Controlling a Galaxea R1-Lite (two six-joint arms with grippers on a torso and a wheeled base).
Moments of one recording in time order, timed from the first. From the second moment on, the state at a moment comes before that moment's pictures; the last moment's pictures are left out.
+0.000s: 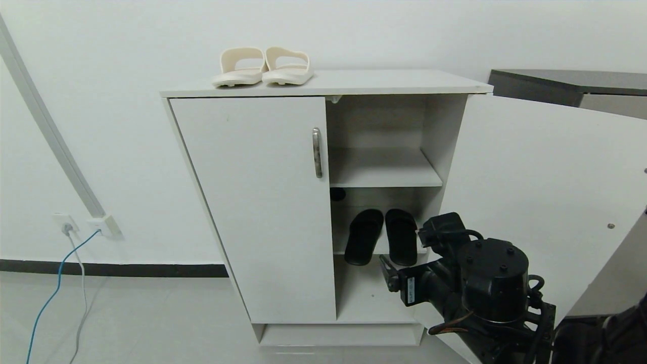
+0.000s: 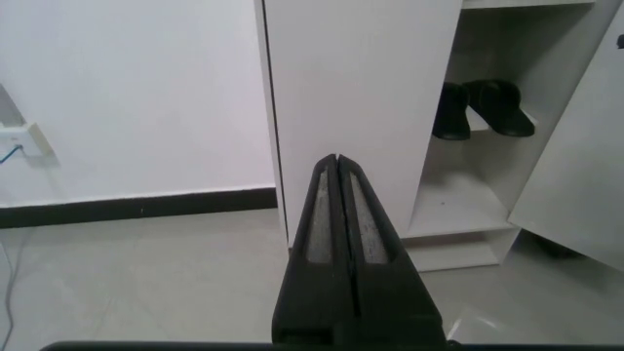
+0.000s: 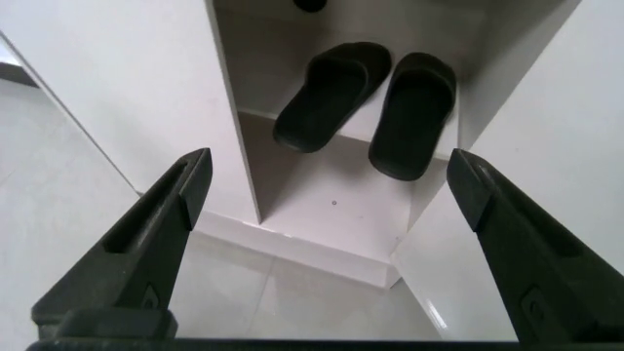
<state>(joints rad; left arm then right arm) 0.00 0.00 0.00 0.00 -0.05 0.03 0.87 1.85 -0.60 -1.04 -0.57 0.13</state>
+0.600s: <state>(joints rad) 0.00 0.00 0.00 0.00 -0.05 0.03 0.87 1.85 -0.59 -1.04 -0.57 0.13</state>
